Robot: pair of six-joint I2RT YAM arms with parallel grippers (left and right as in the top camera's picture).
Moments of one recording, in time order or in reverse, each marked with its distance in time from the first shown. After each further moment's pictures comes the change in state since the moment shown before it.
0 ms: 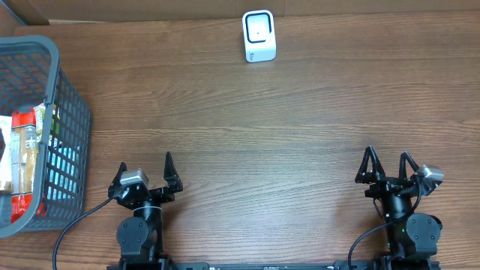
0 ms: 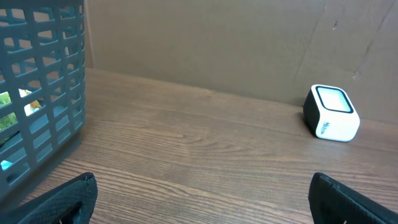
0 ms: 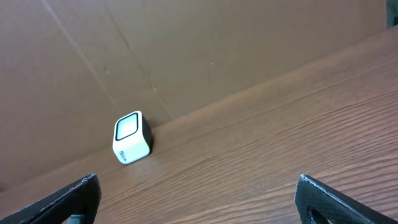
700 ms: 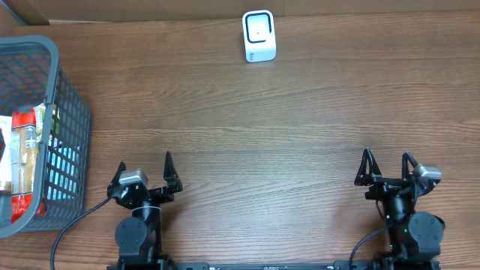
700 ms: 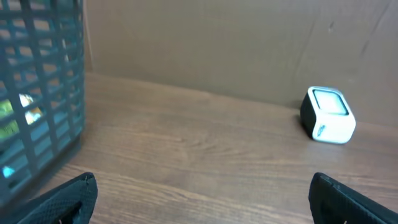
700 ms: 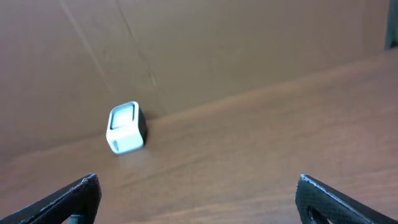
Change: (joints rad) left arm 0.001 0.009 0.047 -0.028 0.006 0.006; right arm 0.000 0.000 0.067 -0.082 -0.020 -0.121
